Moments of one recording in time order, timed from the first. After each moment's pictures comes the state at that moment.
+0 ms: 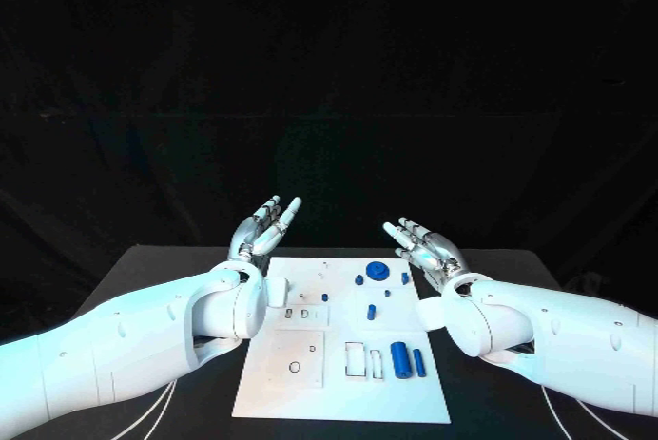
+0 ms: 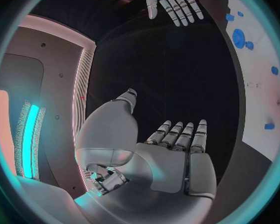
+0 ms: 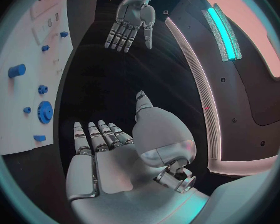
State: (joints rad) left arm 1.09 -0.70 0.00 1.45 0.01 -0.63 0.51; left_hand 1.07 -0.05 0.15 0.27 0.06 0.16 0.13 0.02 0.02 0.13 0.19 0.02 0.02 0.11 0.24 0.01 0.02 0.04 0.18 0.28 0.03 0.03; right arm 1.13 -0.78 -0.12 1.50 -0.07 -0.53 0.39; right_hand 1.11 0.20 -0.18 0.08 0.23 0.14 0.13 0.02 0.02 0.16 0.18 0.03 0.02 0.12 0.17 0.02 0.02 0.10 0.09 0.28 0.03 0.02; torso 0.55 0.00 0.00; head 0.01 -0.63
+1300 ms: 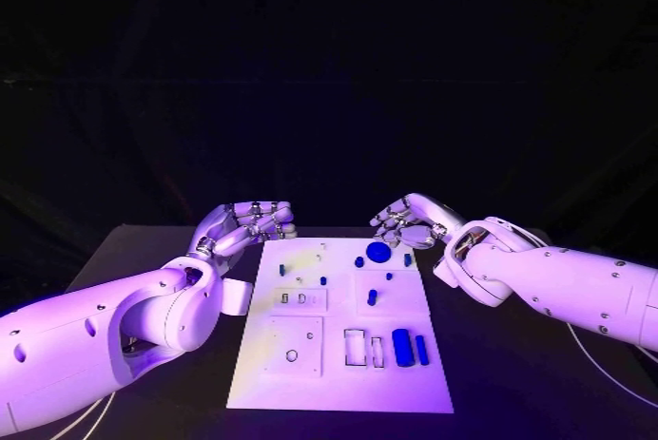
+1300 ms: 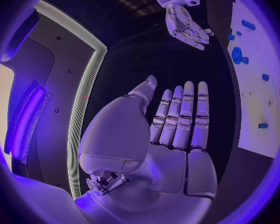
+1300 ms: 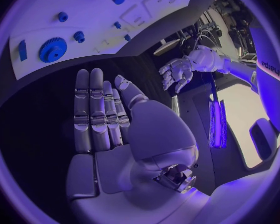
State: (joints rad) left arm 1.11 -0.92 0.02 1.68 -0.07 -0.43 0.51; left_hand 1.34 -0.05 0.22 0.02 0.06 0.95 0.22 0.15 0.07 1.05 0.16 0.13 0.07 1.06 0.12 0.19 0.11 0.17 0.88 0.25 0.31 0.11; right arm 1.27 -0.76 -0.13 1.37 -1.08 -0.47 0.17; right_hand 1.30 0.07 0.09 -0.27 0.31 1.03 0.15 0.10 0.08 1.20 0.09 0.08 0.09 1.38 0.02 0.27 0.24 0.17 1.13 0.13 0.44 0.18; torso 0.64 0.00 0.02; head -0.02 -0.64
